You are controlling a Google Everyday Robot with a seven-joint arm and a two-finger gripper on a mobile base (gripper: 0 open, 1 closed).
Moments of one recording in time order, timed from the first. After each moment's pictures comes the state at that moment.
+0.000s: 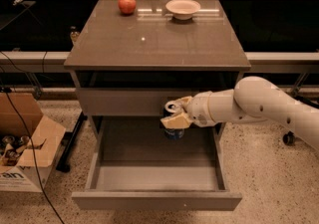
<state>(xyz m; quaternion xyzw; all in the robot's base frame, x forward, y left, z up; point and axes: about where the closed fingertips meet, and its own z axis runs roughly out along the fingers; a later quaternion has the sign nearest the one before) 0.571 -0.050 0.720 -0.46 0.75 0.25 0.39</state>
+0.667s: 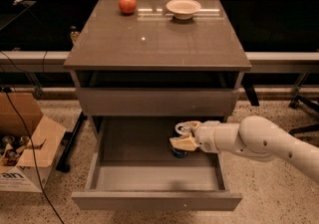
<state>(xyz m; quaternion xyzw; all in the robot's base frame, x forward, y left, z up) 0.560 -0.087 0.623 -0.40 0.77 0.26 0.42</state>
